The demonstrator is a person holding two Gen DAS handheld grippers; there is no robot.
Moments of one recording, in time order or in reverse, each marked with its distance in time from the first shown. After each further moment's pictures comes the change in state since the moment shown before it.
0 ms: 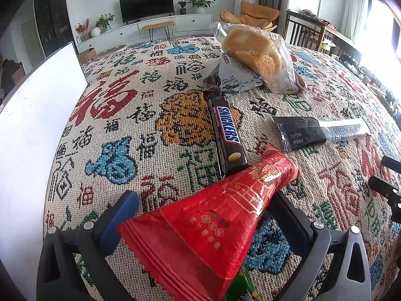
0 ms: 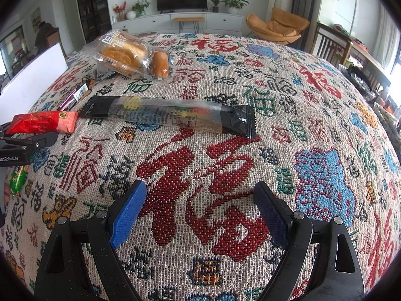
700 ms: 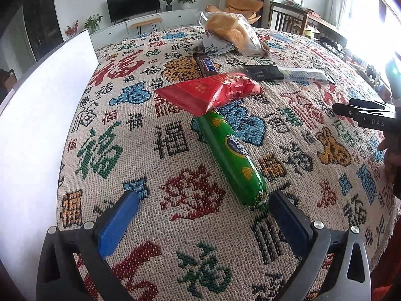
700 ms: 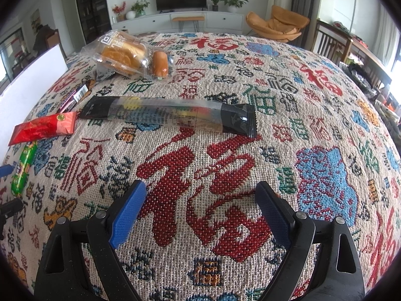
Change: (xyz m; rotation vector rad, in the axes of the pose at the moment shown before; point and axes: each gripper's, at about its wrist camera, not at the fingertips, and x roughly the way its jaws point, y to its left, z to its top) left arm -0.067 0.003 -0.089 0.068 0.030 -0.042; right arm 0.003 0.002 0.000 0.011 0.005 0.002
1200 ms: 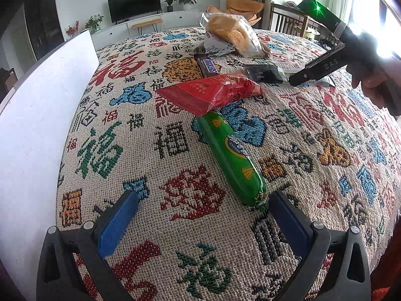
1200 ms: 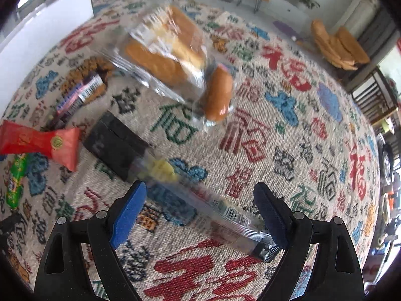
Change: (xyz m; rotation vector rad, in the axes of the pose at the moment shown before) left arm 0.000 0.002 -0.001 -0.006 -0.008 -0.002; right arm 0.071 0.059 0.114 -0.388 0.305 0.064
